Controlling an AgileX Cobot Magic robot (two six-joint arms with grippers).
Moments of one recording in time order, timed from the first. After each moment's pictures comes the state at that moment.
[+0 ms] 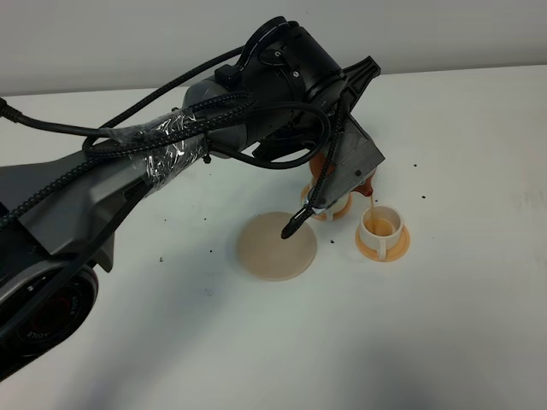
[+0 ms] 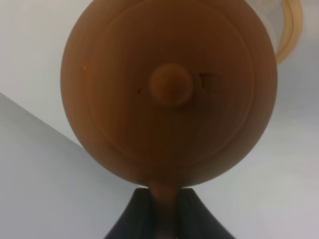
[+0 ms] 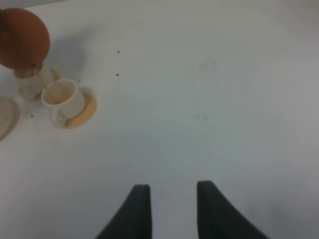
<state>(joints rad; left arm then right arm) -0.75 2.21 -1.92 0.41 0.77 1.61 0.10 -0.01 -0.49 0.03 1.07 0.08</state>
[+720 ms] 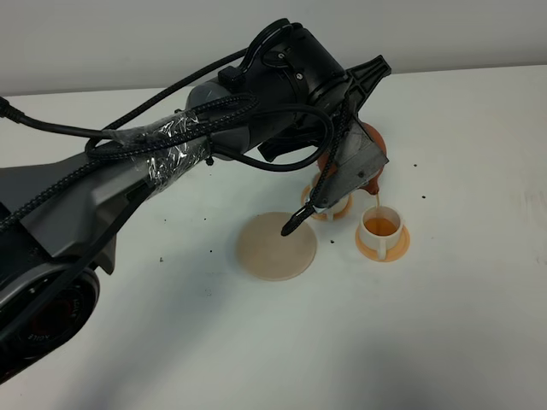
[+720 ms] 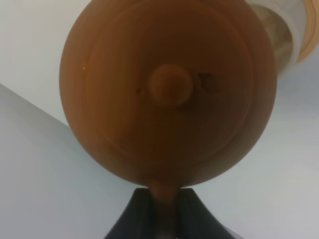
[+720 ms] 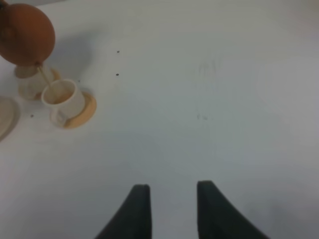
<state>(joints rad) -0.75 2.21 -1.92 0.42 0.73 1.66 0.10 -0.01 -0.49 0.03 1.07 0.08</state>
